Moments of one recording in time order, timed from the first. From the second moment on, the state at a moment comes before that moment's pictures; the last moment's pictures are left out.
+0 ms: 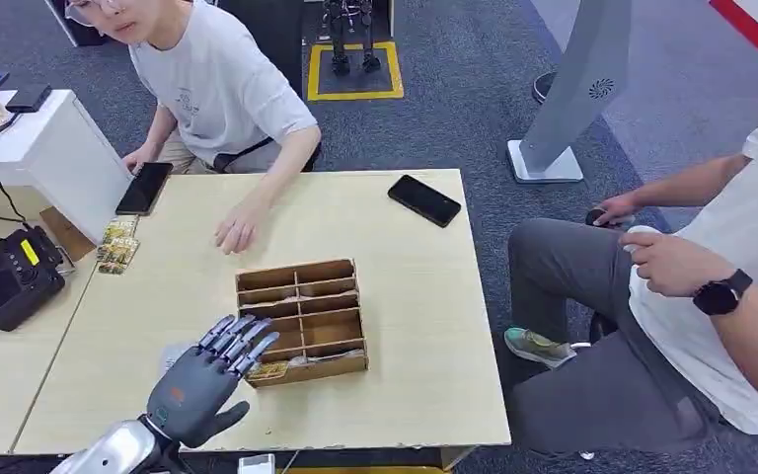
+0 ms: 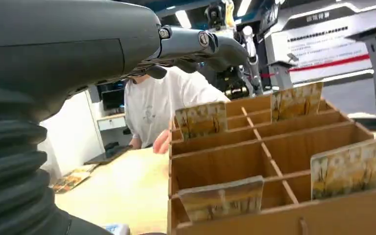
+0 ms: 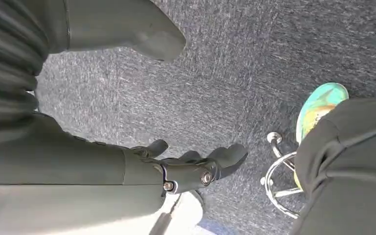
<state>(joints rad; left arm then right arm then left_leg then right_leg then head) -0.04 0.47 -0.63 -1.79 -1.10 0.13 0.05 0.11 0.16 -0.80 -0.70 1.21 -0.12 -0.32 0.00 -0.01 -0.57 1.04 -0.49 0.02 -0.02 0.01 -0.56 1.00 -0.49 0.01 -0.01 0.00</state>
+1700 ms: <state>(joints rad) -0.07 0.33 -0.65 -1.66 -1.12 0.10 0.13 0.07 0.17 -0.88 -0.66 1.29 -0.14 -0.35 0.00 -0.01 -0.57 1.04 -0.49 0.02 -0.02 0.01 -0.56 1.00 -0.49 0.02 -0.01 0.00</state>
